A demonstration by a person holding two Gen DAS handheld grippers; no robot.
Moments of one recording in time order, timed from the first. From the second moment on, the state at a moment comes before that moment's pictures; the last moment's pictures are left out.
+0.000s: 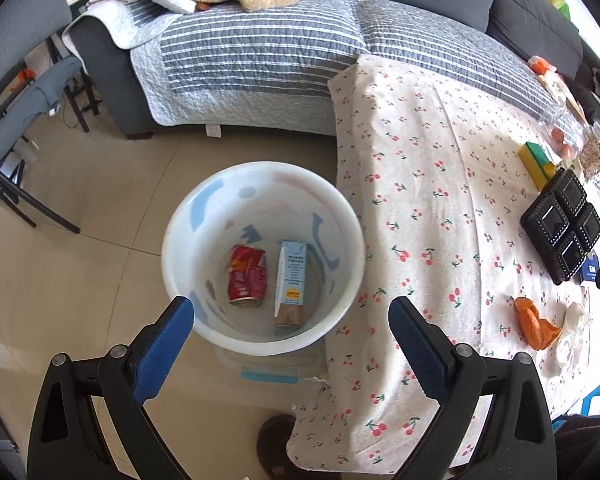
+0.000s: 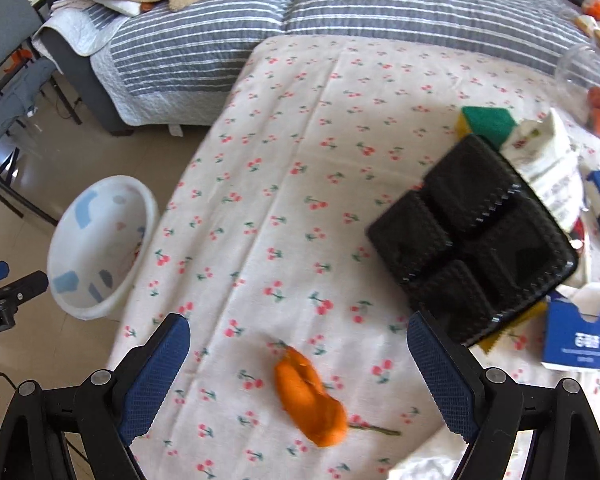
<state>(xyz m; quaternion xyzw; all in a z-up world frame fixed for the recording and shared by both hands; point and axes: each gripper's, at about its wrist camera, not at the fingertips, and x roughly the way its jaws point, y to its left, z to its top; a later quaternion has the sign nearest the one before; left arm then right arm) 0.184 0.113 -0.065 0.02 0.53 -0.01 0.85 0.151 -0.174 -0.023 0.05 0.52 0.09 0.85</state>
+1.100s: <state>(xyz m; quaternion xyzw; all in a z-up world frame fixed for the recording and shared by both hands) 0.184 -0.209 -0.063 0.16 0.45 -0.18 0.86 0.078 -0.426 -0.055 0.15 0.55 -0.06 0.82</state>
